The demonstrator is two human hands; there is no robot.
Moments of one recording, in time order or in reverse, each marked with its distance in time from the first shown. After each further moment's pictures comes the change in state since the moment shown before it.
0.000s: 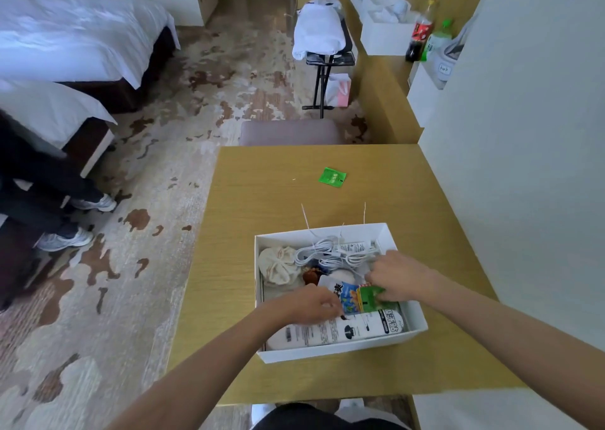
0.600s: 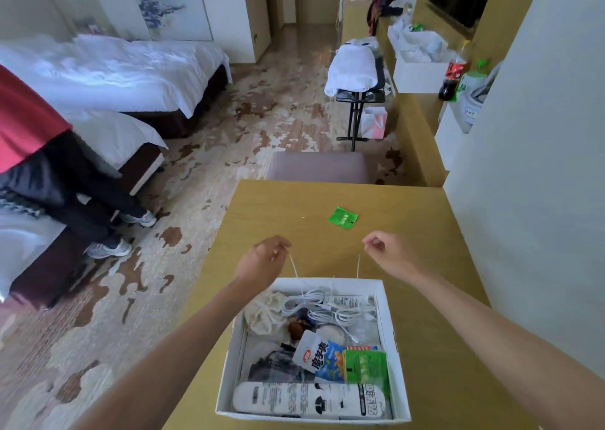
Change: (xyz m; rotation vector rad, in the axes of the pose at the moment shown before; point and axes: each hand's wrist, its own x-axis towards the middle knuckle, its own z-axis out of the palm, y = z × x) left_hand 0.023 -0.012 -0.117 -0.157 0.887 -0.282; right_hand 0.050 0.122 -0.027 1.075 0.605 0.312
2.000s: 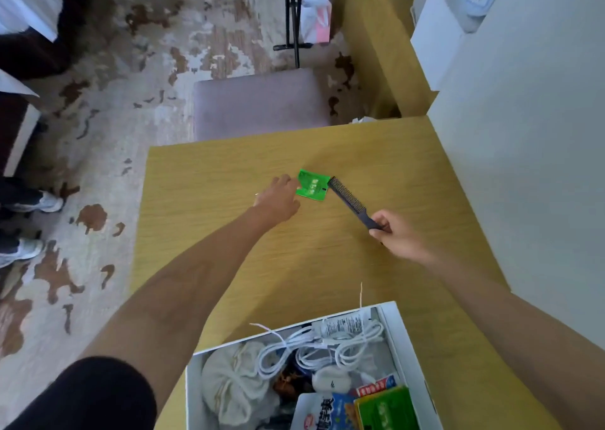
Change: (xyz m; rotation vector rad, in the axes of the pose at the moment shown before) left_hand 0.254 -0.032 0.144 0.487 -0.475 0.205; right_hand 0.083 0.130 0.042 0.101 -0.060 0.459
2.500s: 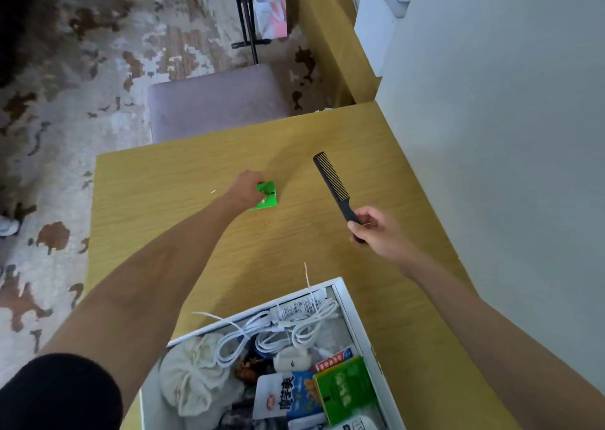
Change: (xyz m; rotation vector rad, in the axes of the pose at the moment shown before) left_hand 0.022 0.025 0.007 -0.138 -0.012 -0.053; right_hand -0.093 -0.008 -0.031 0.497 0.069 0.082
